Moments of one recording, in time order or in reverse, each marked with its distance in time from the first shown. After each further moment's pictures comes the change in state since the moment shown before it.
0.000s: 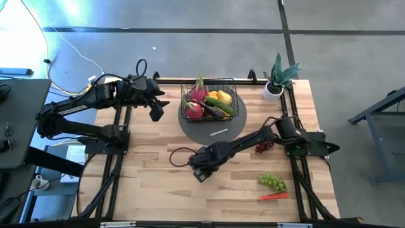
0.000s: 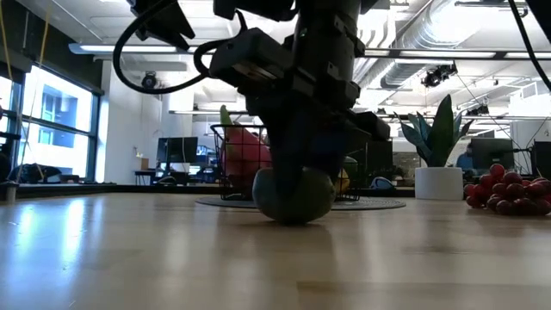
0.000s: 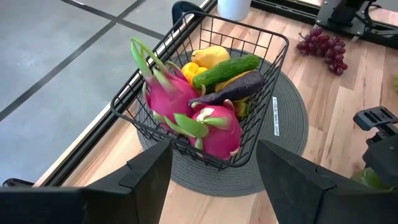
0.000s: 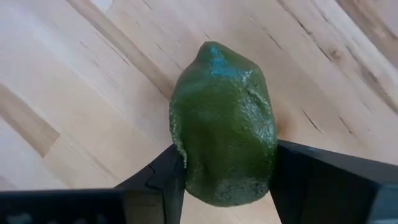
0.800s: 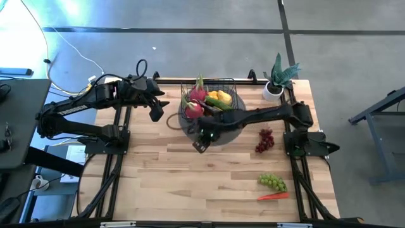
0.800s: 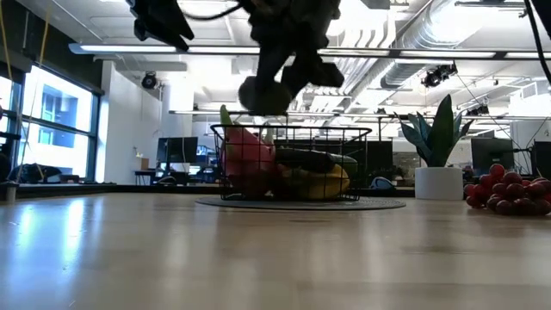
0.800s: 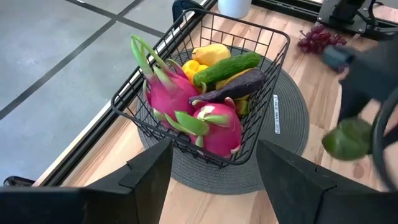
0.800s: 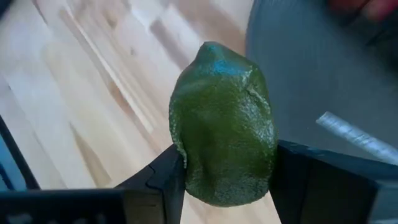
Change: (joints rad) left arm 0.000 0.001 0.000 -0.008 -0.001 0.000; right arm -0.212 -0.243 0.002 -0.003 0.053 -0.319
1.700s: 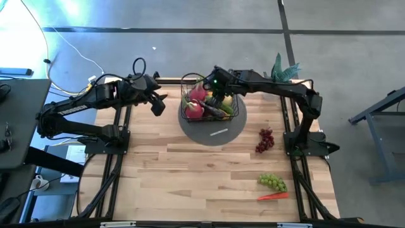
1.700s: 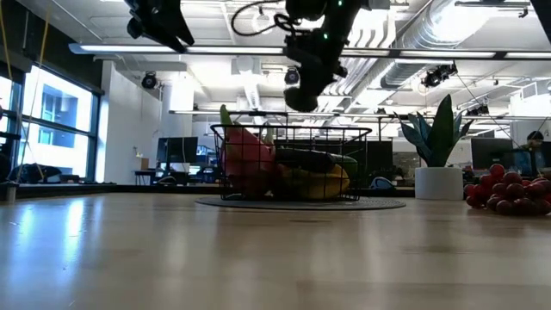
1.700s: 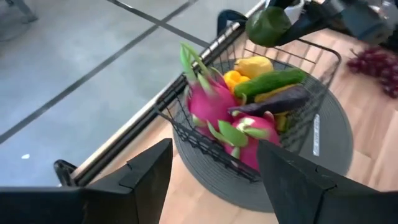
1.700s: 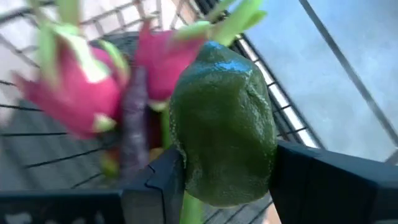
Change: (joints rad) left arm 0.000 0.001 0.000 0.012 -0.172 -0.061; right arm -0.388 -0.140 -0.005 -0.049 0.311 -0.671
